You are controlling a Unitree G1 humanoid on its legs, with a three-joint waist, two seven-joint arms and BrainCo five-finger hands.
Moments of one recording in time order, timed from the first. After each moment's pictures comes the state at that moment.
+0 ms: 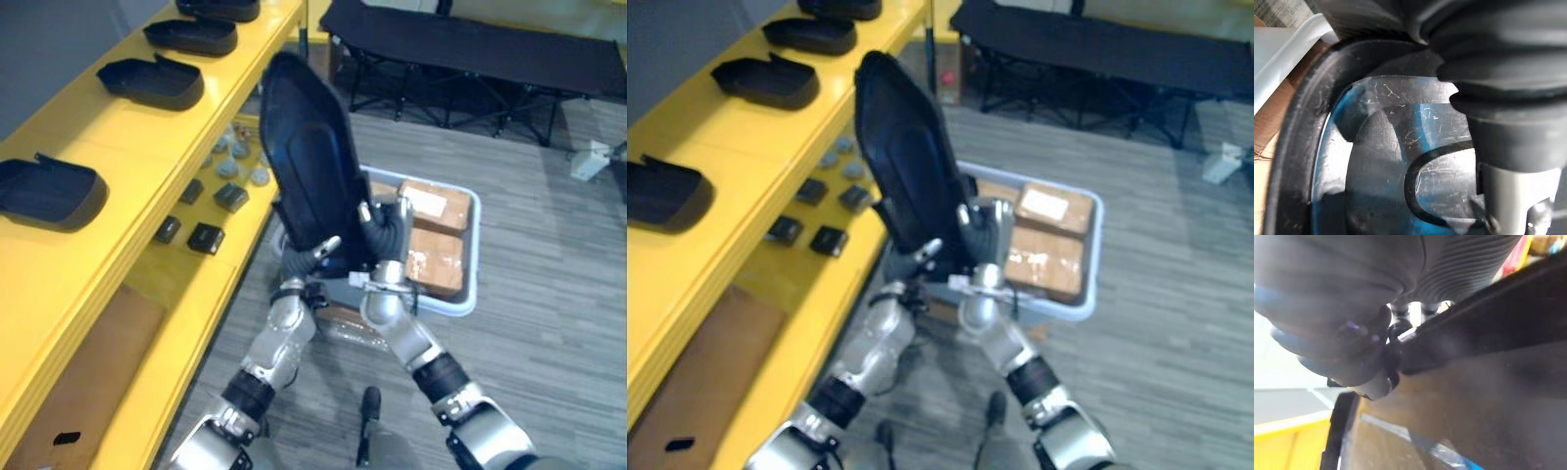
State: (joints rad) left arm -0.40 0.01 -0.40 0.30 -0.57 -0.13 0.50; right arm -0.46 -0.11 0.43 0.28 -0.41 -0.23 -0.90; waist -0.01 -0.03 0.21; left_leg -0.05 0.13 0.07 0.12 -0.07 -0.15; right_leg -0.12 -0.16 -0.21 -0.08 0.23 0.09
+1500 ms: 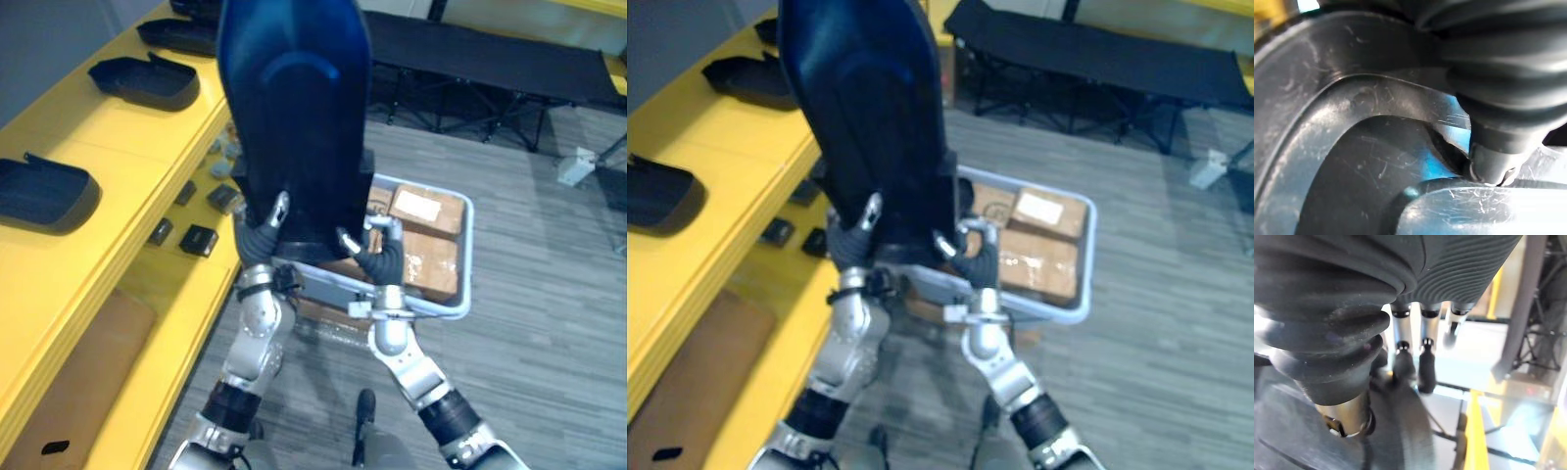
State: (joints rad) left arm -0.29 0.03 -0.27 -0.05 -0.07 -0.24 0.65; right arm -0.26 -0.13 0.46 0.05 -0.16 -0.30 -0.60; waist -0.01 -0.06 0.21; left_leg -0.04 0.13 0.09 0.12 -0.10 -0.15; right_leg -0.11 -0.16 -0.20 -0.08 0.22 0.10
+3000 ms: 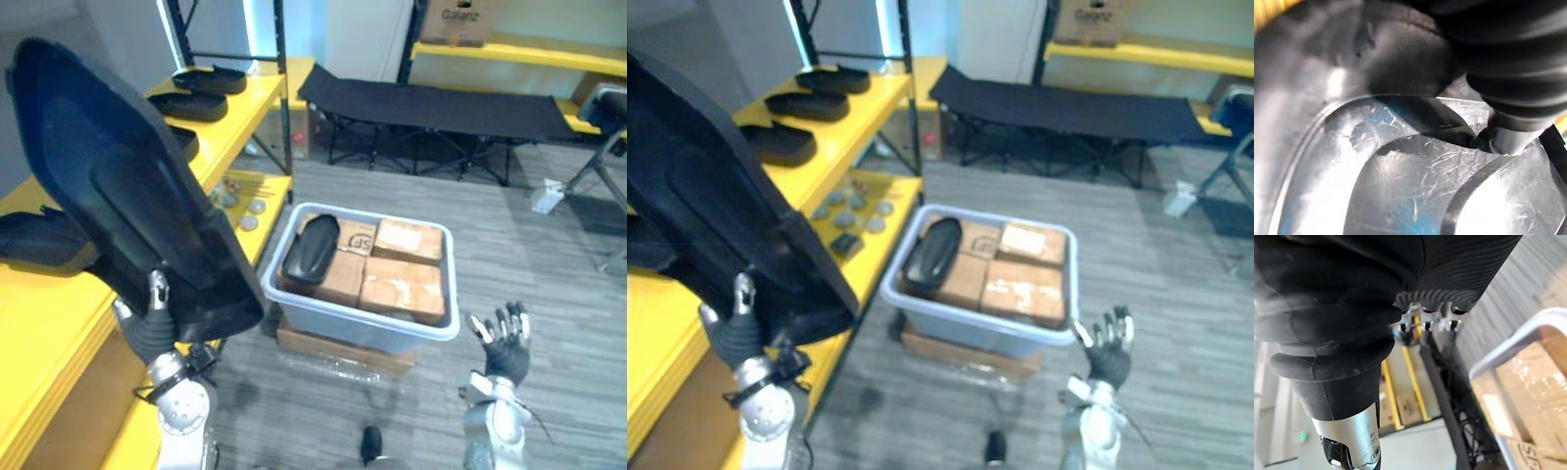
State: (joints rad) left arm 0.24 0.02 0.12 -0.24 -0.03 -0.40 0.58; right arm 0.23 -0.06 -0.14 0.08 0.42 -0.39 -0.21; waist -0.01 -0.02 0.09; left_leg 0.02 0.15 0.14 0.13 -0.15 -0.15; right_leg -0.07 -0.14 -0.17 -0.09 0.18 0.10
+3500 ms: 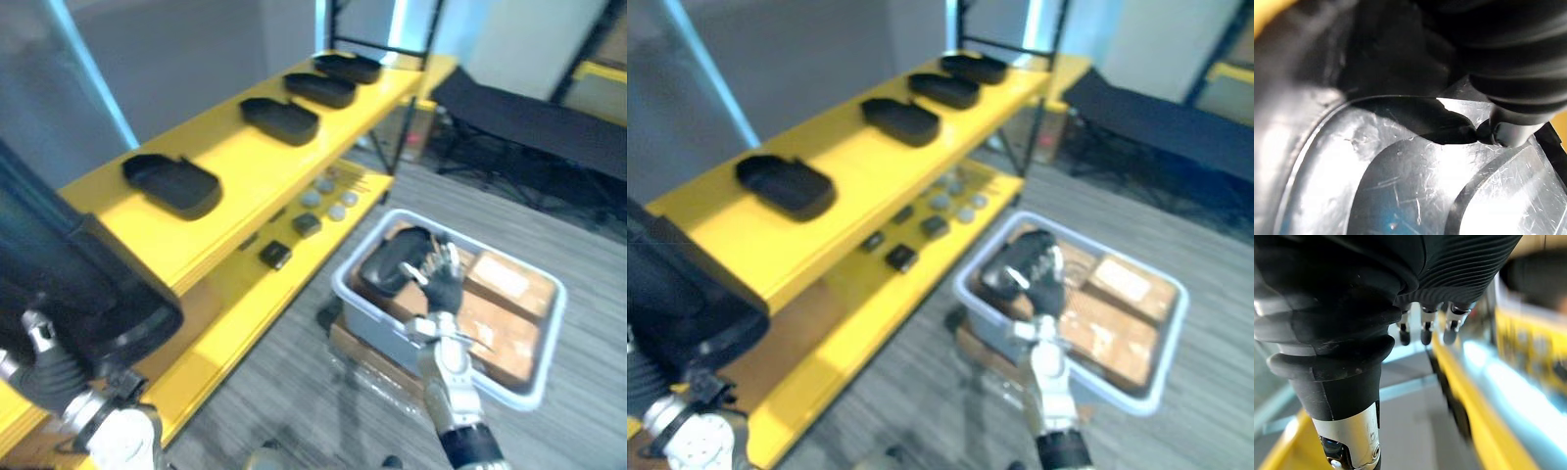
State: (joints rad) left arm 0.41 -0.09 0.47 -0.37 -0.04 -0.35 0.65; right arm -0.19 -0.07 0.17 0.26 0.37 -0.39 -0.19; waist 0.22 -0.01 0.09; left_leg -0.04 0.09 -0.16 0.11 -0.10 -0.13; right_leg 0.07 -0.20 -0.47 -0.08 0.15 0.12
